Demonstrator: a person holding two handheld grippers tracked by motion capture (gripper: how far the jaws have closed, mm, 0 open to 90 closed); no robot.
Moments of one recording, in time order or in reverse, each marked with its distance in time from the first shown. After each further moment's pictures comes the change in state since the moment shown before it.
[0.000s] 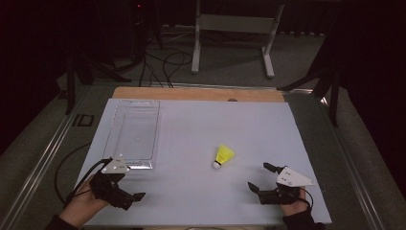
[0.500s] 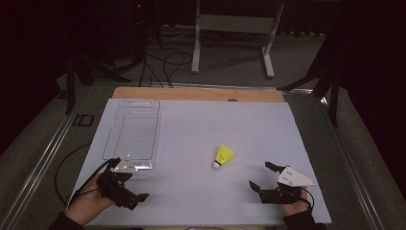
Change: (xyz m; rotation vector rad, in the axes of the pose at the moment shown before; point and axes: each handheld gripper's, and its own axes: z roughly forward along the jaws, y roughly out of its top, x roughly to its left) left arm -0.007 0.011 0.012 0.097 0.017 0.015; right arm -0.002 0.001 -0.002 0.001 -0.027 -0.002
